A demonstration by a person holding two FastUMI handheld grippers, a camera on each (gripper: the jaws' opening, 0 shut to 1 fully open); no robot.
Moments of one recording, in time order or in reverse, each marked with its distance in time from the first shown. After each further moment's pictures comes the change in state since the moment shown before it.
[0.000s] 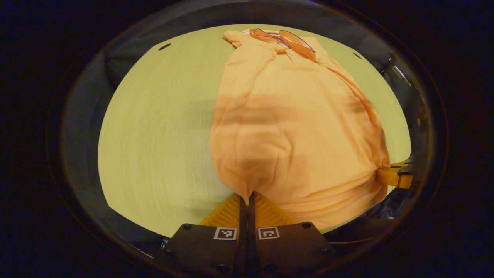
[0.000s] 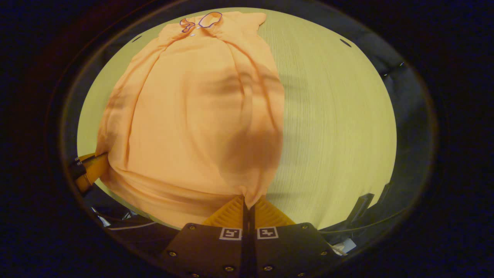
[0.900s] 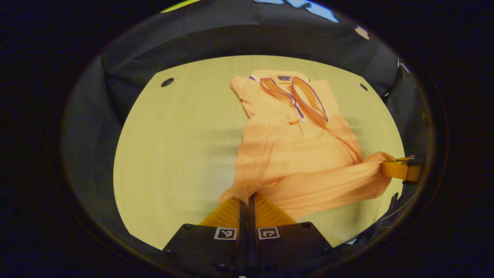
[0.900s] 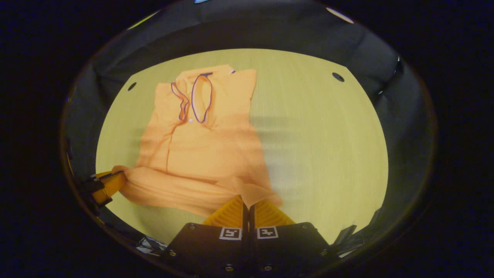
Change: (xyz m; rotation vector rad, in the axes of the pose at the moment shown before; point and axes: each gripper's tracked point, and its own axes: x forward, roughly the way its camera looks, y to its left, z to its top) left arm -0.039 0.018 0.183 0.008 -0.215 0.019; right arm -0.083 -0.009 0.174 0.104 -0.297 0.071
